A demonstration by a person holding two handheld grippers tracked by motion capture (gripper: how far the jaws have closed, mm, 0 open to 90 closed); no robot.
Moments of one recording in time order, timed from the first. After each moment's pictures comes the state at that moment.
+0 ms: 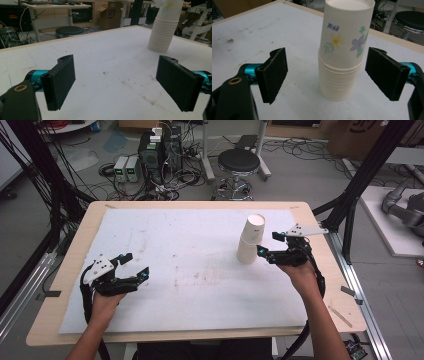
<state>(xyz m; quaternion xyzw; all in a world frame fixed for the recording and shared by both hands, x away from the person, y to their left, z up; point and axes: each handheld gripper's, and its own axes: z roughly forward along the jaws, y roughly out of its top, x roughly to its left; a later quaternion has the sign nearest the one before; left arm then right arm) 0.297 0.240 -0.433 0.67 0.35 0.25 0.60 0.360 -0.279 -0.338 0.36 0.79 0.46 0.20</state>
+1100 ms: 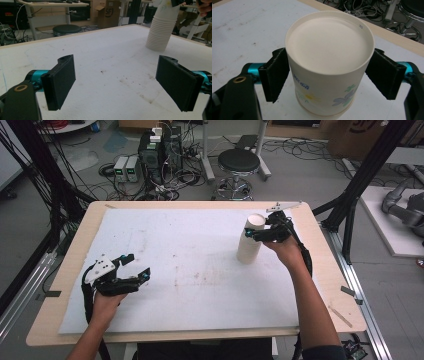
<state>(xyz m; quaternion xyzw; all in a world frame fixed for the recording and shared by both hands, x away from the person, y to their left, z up) 0.298 0.239 -0.435 0.68 0.35 0.24 0.60 0.433 -0.248 -0.330 0.37 0.82 0.41 0.18</state>
